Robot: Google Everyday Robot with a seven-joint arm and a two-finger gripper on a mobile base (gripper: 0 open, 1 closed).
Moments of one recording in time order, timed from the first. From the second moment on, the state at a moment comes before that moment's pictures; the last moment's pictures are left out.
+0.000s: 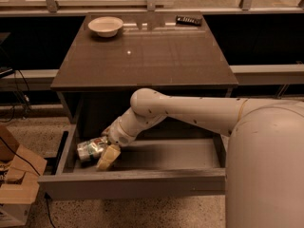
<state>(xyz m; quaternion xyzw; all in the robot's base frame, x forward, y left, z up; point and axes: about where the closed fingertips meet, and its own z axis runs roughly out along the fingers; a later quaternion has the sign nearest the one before) 0.538 0.167 0.605 -0.66 0.65 0.32 0.21</state>
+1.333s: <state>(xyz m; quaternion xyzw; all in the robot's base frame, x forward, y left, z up) 0.513 0.125 0.662 -0.63 0.69 0.28 0.23</state>
